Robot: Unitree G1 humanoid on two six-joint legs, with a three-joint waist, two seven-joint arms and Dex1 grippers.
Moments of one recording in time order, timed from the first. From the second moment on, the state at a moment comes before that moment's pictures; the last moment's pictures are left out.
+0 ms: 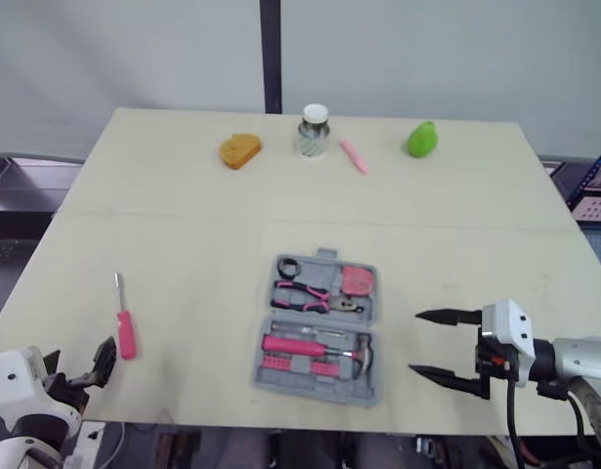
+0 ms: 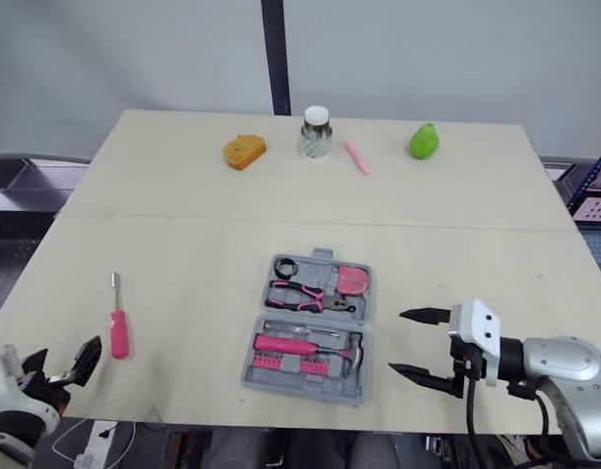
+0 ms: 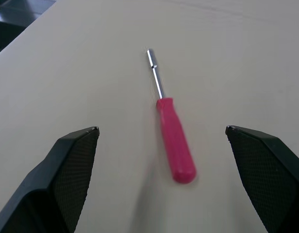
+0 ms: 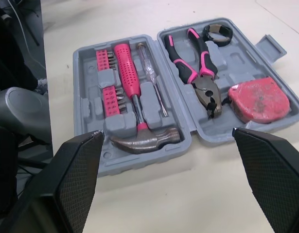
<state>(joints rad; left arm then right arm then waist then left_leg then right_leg) 0.59 0.29 0.67 -0.68 -0.64 0.62 -0.01 0.20 -0.83 -0.22 -0.35 0.48 0.18 1.19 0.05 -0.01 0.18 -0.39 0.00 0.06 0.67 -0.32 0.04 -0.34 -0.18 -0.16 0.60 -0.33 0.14</state>
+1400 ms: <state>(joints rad) 0.00 0.30 0.59 -0.60 -0.46 1.28 0.27 0.22 -0.84 -0.25 -0.47 0.50 0.24 1.10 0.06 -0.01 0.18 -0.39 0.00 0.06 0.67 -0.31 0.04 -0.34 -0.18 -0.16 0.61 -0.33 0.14</state>
